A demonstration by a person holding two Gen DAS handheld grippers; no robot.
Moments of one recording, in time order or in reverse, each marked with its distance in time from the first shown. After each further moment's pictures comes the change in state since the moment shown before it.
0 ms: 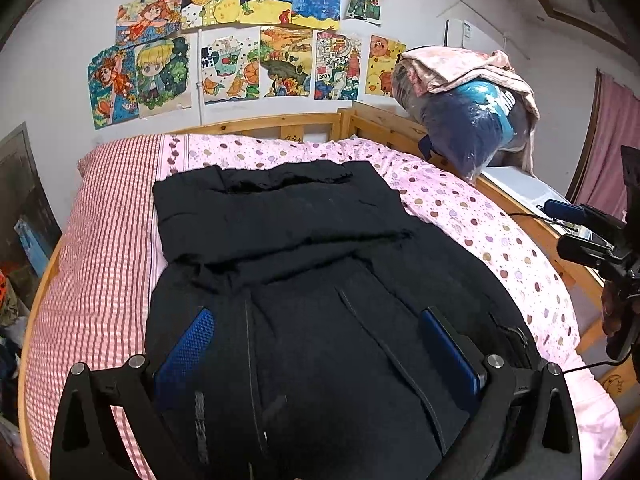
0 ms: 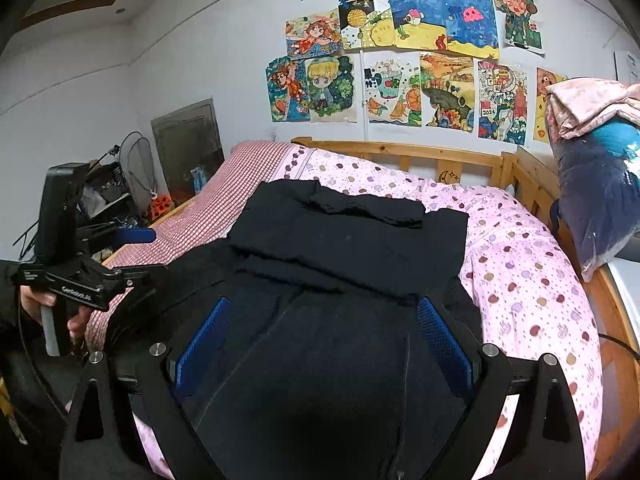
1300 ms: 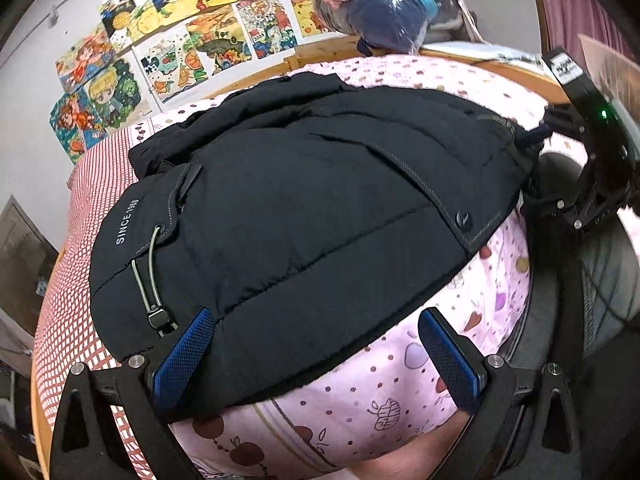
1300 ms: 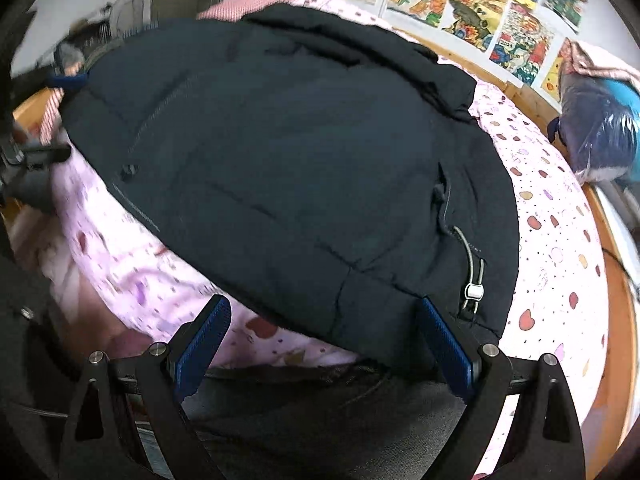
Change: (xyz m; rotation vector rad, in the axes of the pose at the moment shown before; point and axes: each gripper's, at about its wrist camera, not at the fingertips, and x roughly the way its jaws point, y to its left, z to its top) left arm -0.005 -0.065 -0.164 0.379 0.124 0.106; right arm 0.019 0.056 -0.183 -0.244 0.404 -0.207
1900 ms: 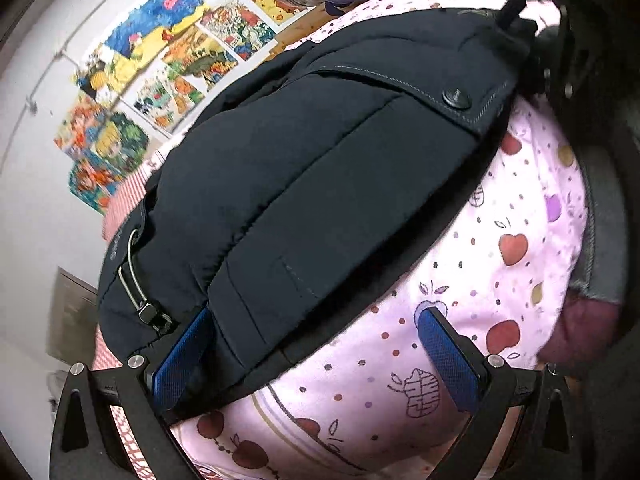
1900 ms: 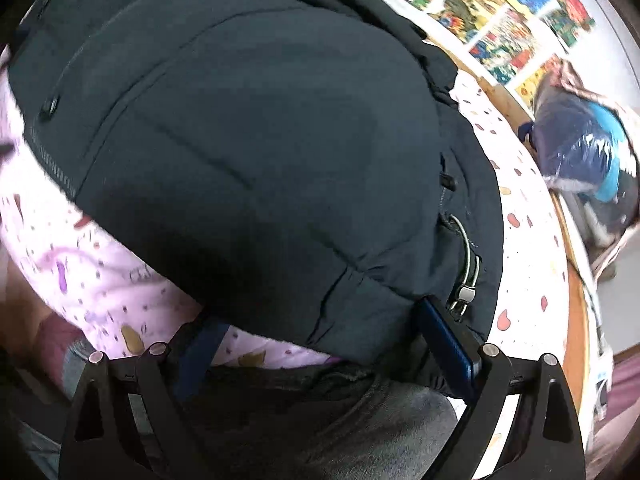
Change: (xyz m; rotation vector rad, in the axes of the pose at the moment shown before) left arm 0.026 -0.051 -0.026 0.287 0.053 0.259; right arm 0.011 0.037 0.013 -0.006 0.099 -0.213
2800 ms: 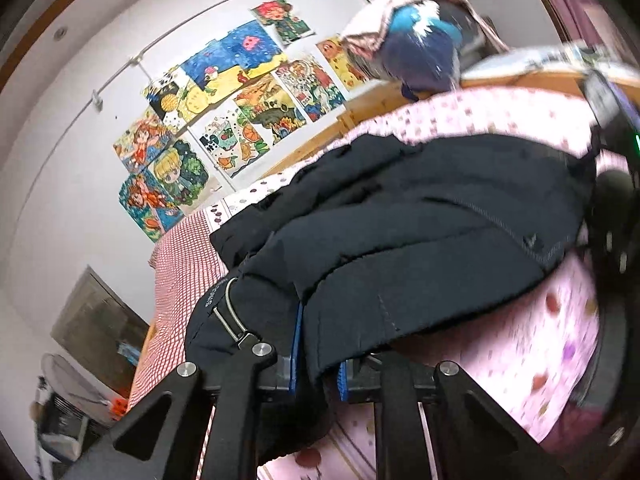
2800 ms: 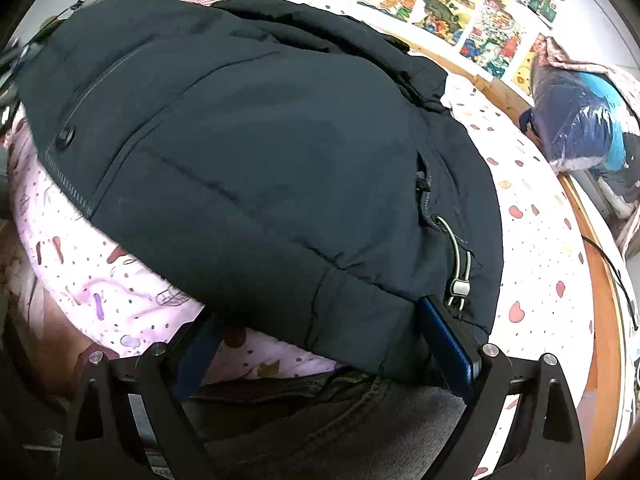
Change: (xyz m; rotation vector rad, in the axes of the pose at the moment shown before) left arm -0.052 0.087 0.034 -0.225 -0.243 0.073; right arm 0.004 -0.043 -0.015 0.060 -0.116 0.129
